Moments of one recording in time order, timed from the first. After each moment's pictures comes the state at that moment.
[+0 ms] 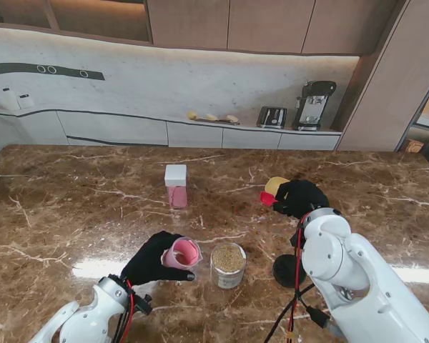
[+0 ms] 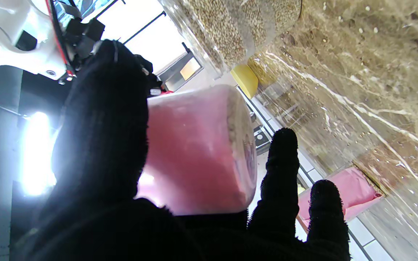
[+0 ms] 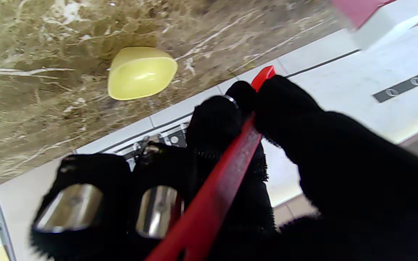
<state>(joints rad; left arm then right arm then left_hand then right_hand) 1.79 -1.13 -1.19 -1.60 0.36 -0.45 0.09 -1.60 -1.09 1.26 -1.88 -0.70 0.51 0.10 0.93 -0.57 0.09 -0.06 0.57 0.05 0.67 0.62 0.81 0.10 0.40 0.72 0.52 0.24 0.36 0.66 -0.03 0.23 0.39 0.65 0.51 -0.77 1.20 -0.26 0.97 -0.09 0.98 0.61 1.36 -0.09 0.92 0.89 1.29 -0.08 1.61 0.96 1.14 0.12 1.79 0.65</state>
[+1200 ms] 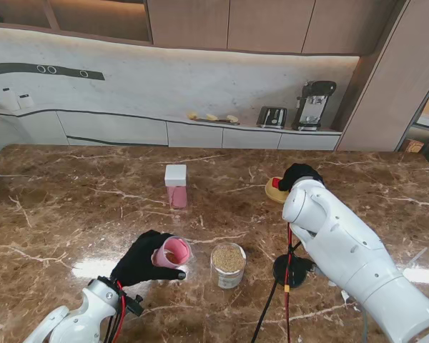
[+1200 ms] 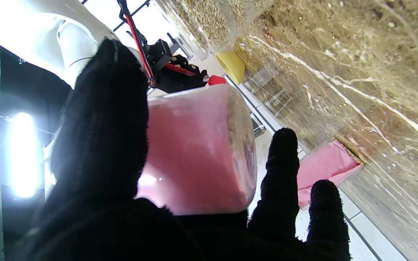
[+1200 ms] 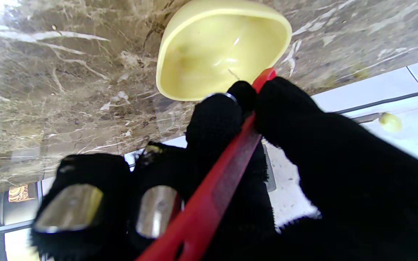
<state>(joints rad) 1.85 -1.13 -1.26 -1.66 0.41 -0.42 0.11 -1.06 -1.15 0.93 -1.19 -0.59 0.63 -0.01 0.93 -0.57 0.09 -0.06 0.57 0.05 0.67 0.62 0.81 0.10 0.40 0.72 0.52 0.24 0.36 0.66 -0.03 0.23 0.39 0.65 0.51 -0.74 1.19 -0.26 0.97 -0.10 0.97 0.60 1.36 -0.09 0.90 0.89 1.29 -0.08 1.61 0.96 1.14 0.12 1.79 0.65</state>
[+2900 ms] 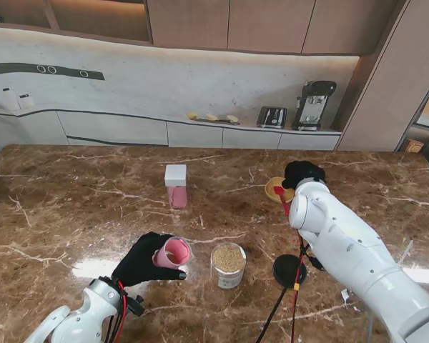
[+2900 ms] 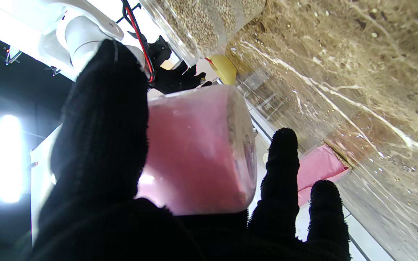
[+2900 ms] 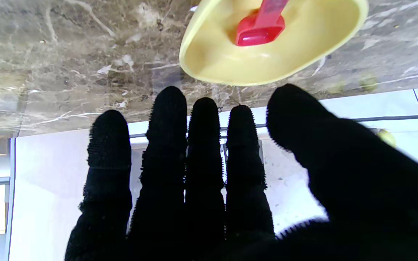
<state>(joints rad) 1.85 -1.13 -1.25 -1.66 0.41 -0.38 0.10 -1.02 -1.16 0.89 -1.04 -0.71 0.47 -0.10 0.93 -0.57 0.09 -0.06 0.57 0.05 0.67 0.62 0.81 0.10 0.40 0.71 0.52 0.24 0.36 0.66 -0.03 0.23 0.39 0.65 0.44 -0.67 1.11 -0.16 0.69 -0.10 0.50 0.61 0.86 -0.06 0.56 0.61 0.90 -0.04 0.83 0.69 0.51 0.12 1.23 0.64</state>
